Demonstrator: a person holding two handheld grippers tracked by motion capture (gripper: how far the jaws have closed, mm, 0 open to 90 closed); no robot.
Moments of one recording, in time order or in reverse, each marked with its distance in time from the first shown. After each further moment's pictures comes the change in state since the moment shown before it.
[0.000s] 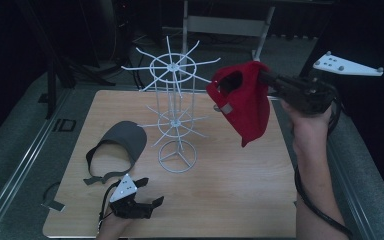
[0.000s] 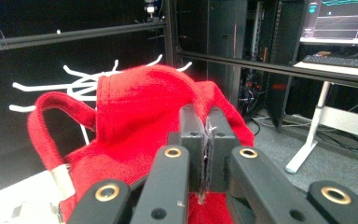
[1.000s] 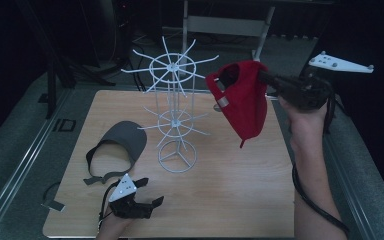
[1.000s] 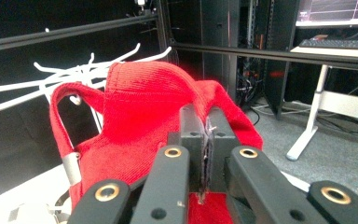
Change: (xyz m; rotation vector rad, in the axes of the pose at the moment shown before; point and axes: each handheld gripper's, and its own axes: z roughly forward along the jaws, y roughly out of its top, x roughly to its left) left arm 0.000 0.000 0.000 -0.005 -0.010 -0.011; right arm -0.017 -0.009 0.012 0.032 -0.017 0.059
